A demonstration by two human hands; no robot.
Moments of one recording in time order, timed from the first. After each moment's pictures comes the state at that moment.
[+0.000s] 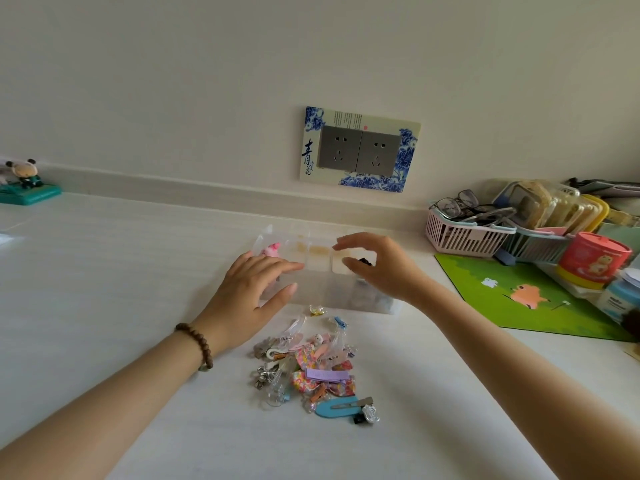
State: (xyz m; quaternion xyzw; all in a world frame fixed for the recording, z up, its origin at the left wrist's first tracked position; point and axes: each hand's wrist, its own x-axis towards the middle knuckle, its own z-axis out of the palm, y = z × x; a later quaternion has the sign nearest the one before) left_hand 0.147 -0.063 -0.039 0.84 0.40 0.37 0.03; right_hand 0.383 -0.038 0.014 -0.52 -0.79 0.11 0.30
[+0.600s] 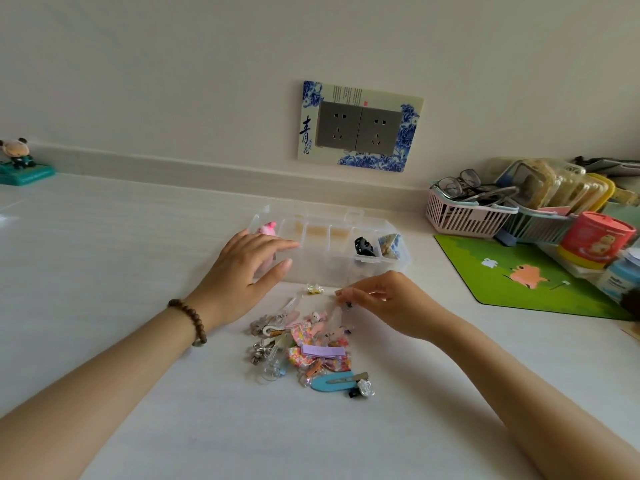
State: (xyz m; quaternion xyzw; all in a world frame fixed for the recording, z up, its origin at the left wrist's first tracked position) left_hand 0.146 -0.064 -0.037 0.83 0.39 0.39 0.03; right_hand 0.396 -0.091 -0.027 -0.53 -0.79 0.24 0.22
